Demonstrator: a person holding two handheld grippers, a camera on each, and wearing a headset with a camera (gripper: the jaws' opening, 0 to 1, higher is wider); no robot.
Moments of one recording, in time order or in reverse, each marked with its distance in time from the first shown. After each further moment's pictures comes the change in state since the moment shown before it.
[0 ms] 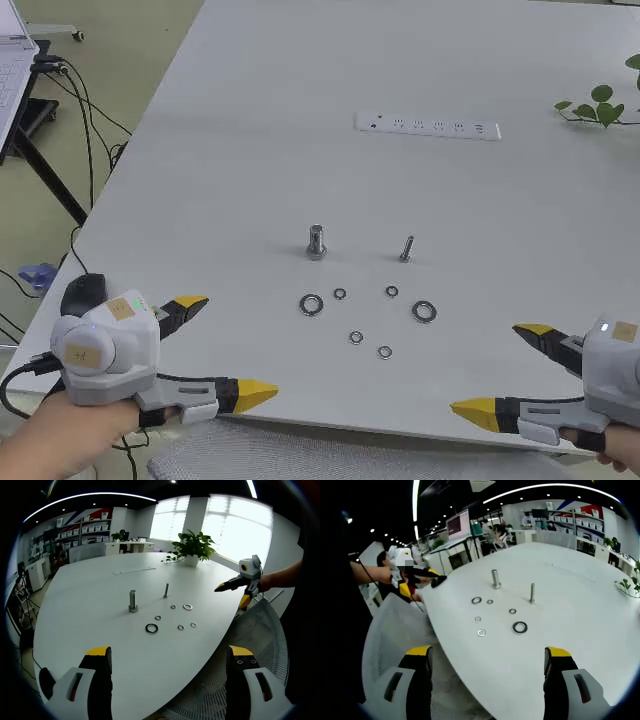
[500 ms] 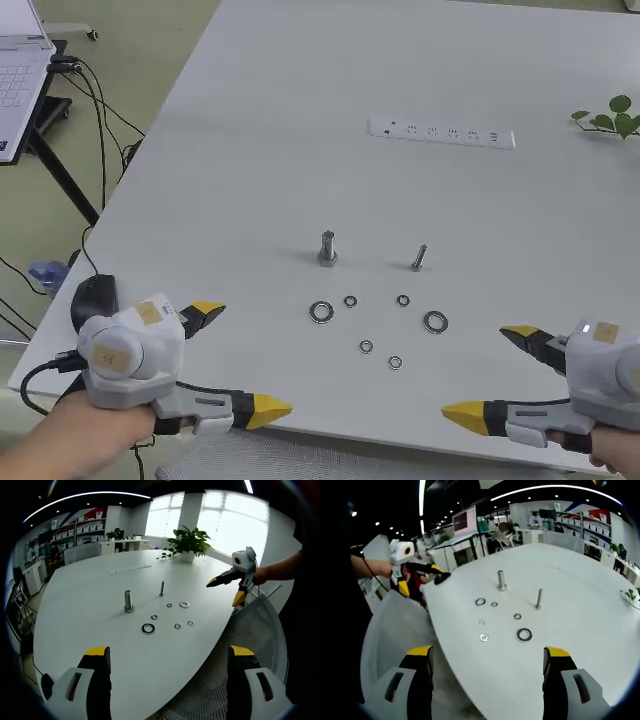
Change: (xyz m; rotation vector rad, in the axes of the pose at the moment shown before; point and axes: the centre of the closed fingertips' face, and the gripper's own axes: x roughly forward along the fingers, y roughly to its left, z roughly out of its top) left arm -0.004 -0.004 -0.003 0.014 0.018 -0.011; right arm 0.008 0.004 0.008 -0.042 0.019 0.015
